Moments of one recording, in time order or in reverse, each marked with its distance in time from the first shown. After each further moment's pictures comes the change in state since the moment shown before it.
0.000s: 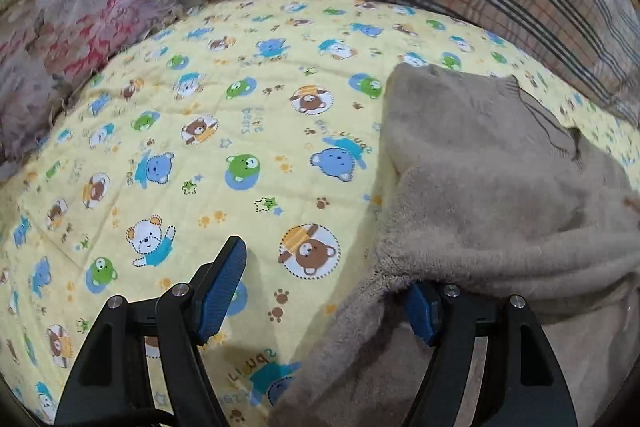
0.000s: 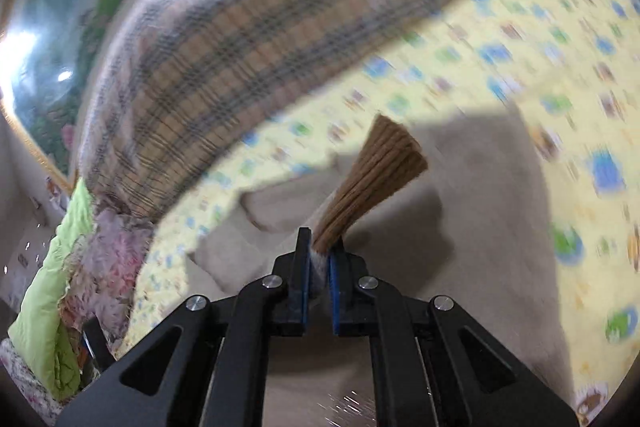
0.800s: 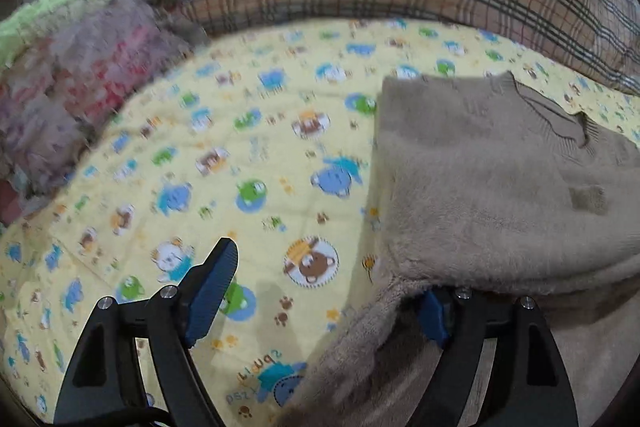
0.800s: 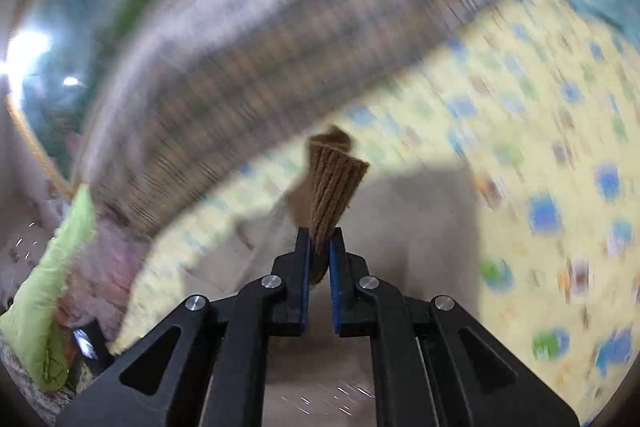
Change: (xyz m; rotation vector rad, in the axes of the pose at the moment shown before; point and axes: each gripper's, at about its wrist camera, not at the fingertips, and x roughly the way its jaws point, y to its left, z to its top) left arm -0.013 -0.013 0.003 0.065 -0.048 0.083; right arm -0.043 -0.026 -0.004 -0.025 -0.096 -0.030
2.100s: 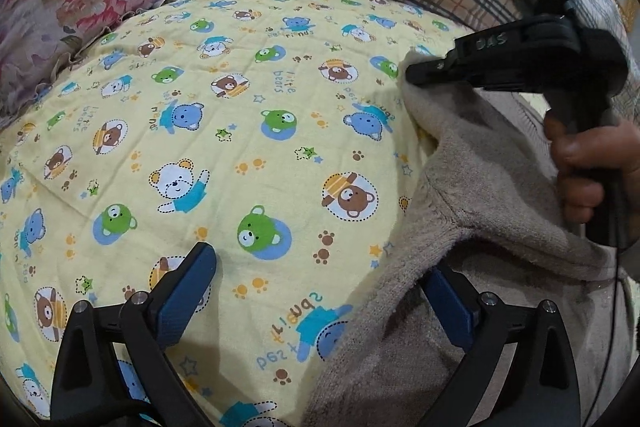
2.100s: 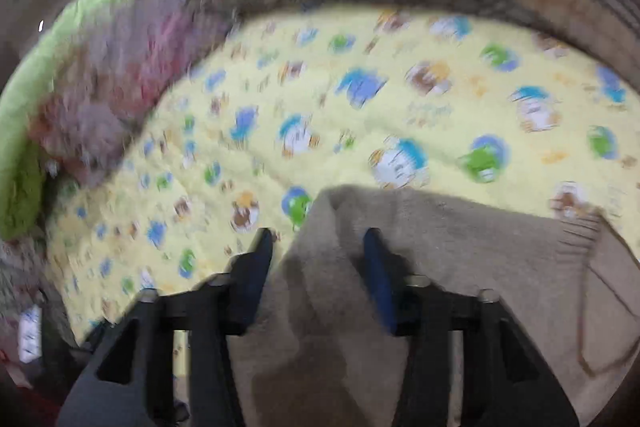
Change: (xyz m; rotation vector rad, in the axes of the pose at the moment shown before) left arm 0.006 0.051 -0.033 -0.167 0.057 -0.189; right arm 0.284 0.304 -0.060 -0.735 0.643 0.242
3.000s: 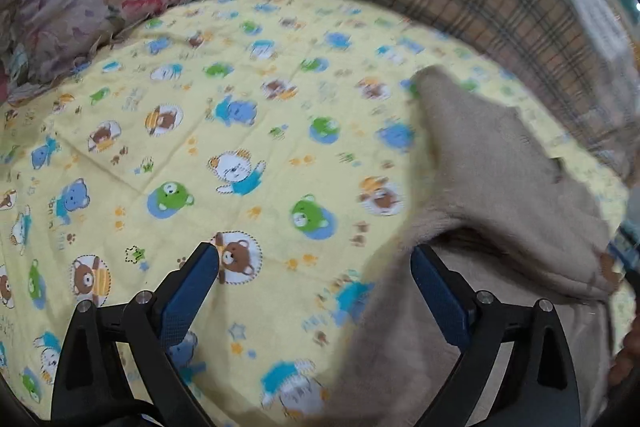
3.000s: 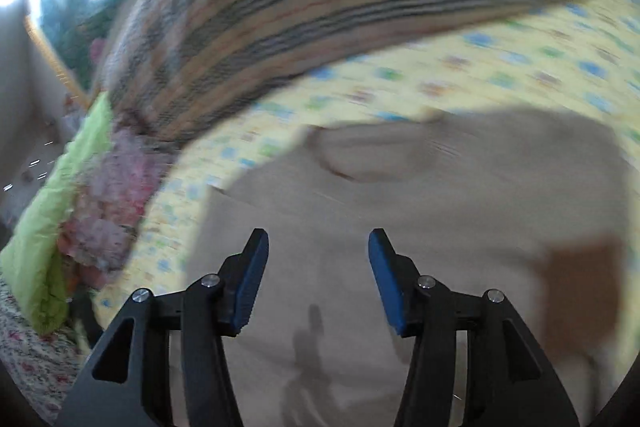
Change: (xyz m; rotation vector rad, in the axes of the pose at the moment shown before) left arm -0.039 0.018 -0.005 -0.099 -0.026 -0.012; right arm -0.210 -0.076 -0.233 0.537 -0.426 -0.195
